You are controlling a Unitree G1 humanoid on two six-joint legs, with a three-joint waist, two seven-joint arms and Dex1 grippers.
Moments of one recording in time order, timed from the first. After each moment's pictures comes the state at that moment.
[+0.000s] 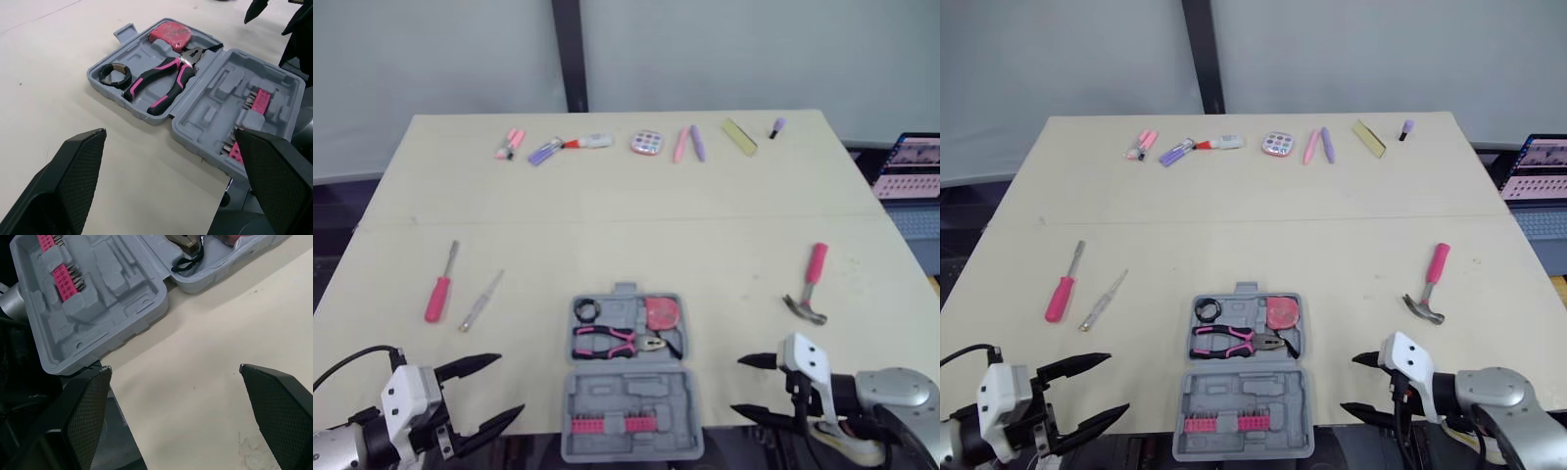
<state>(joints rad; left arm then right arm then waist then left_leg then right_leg) 0.67 0.63 0.49 -0.51 -0.51 0.09 -1.01 0.31 -0.87 -0.10 -0.39 0.37 0.36 1.10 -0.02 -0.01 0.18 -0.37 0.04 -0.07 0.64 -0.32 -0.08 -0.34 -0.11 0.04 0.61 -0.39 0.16</state>
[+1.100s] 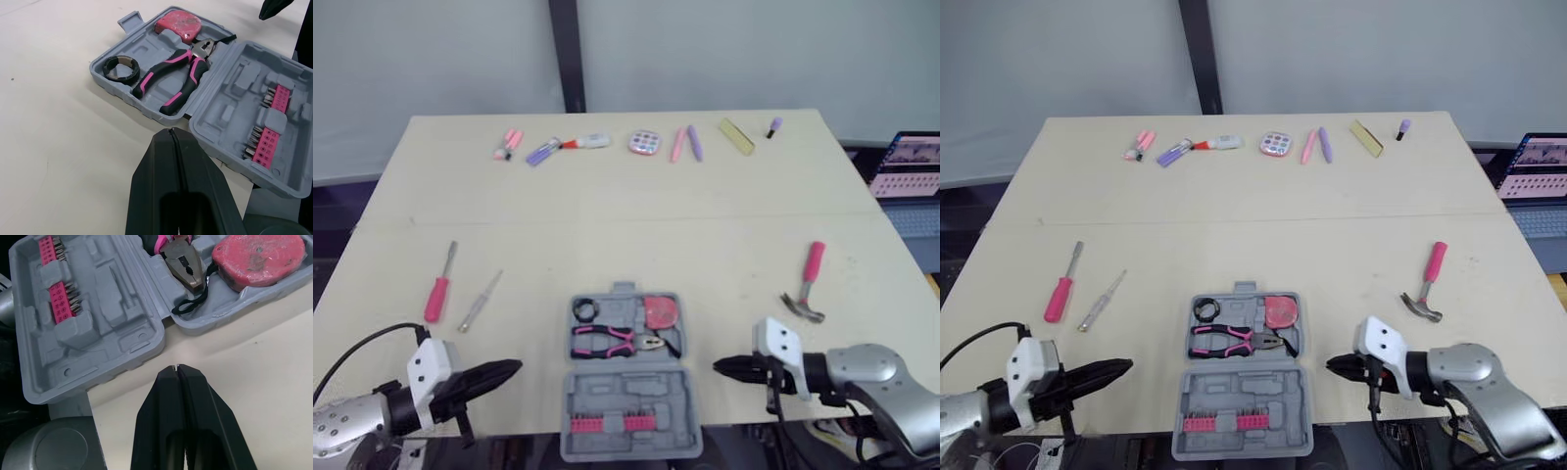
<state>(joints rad) 0.48 0.69 0.37 -0.37 -0.45 0.15 -1.02 0.10 -0.85 0.07 -0.38 0.31 0.40 1.05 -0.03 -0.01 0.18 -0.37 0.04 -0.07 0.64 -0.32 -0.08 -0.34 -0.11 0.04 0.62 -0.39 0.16</state>
